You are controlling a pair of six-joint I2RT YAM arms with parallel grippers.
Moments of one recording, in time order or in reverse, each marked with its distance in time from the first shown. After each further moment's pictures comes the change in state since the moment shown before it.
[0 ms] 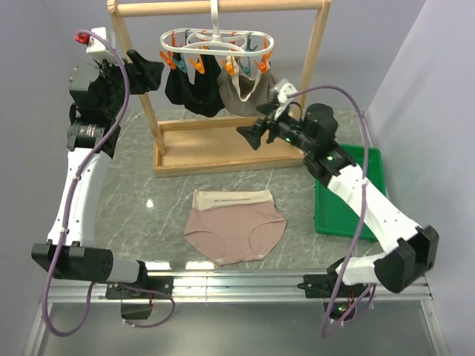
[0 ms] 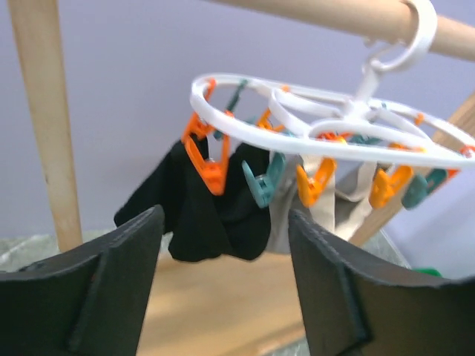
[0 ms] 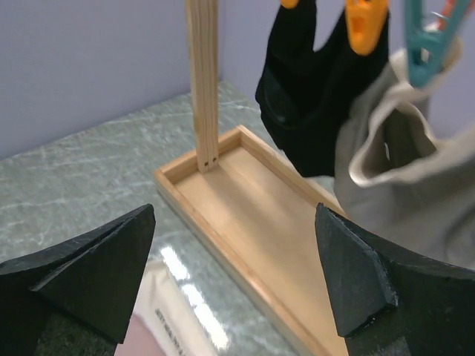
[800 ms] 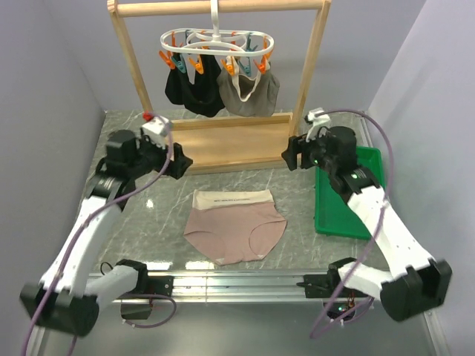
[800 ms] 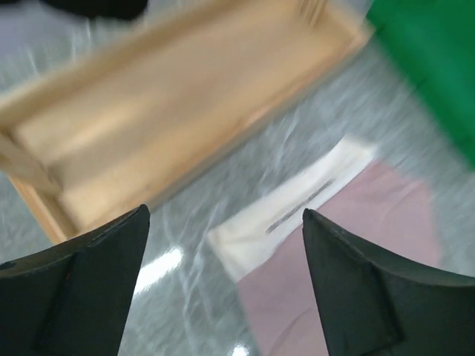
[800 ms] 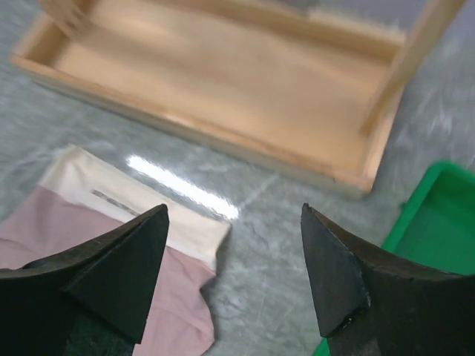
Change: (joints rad) left arm -0.128 -0.280 -0.615 -0.238 0.172 0.402; right arm -0.195 -0.133 -0.233 -0.386 0.228 0.056
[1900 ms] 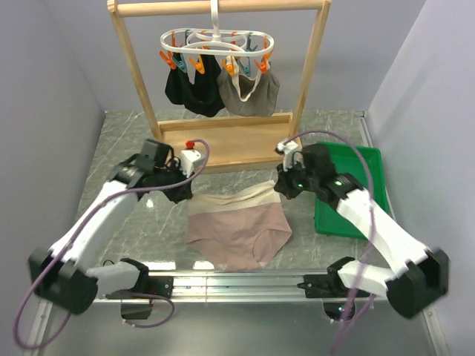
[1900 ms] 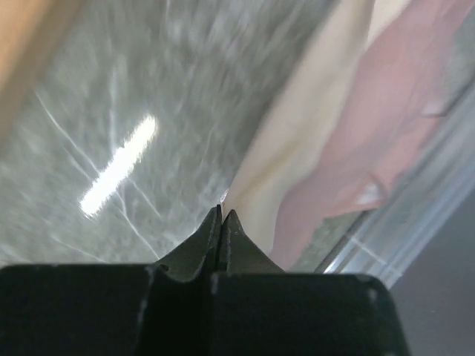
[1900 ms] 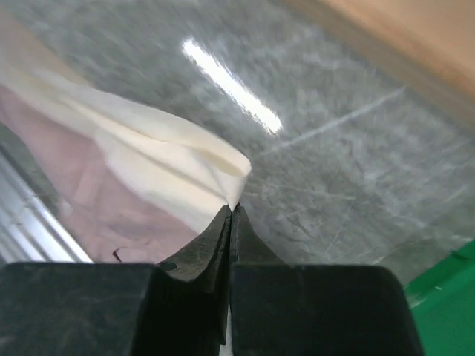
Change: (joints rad) left arm -0.174 0.027 0.105 -0.476 0.064 0.244; right arm 0.167 -0.130 -0.066 -0.242 -0.148 -0.084
